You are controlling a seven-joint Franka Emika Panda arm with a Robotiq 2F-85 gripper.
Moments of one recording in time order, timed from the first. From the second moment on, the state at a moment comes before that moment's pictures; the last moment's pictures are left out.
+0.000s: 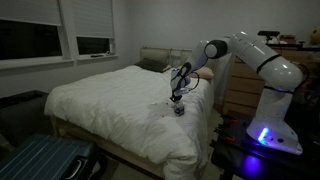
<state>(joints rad) -0.16 1.00 -0.22 -1.59 0.04 2.62 0.27</state>
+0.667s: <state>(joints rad) -0.16 0.97 -0.25 -1.53 0.05 2.42 0.36</state>
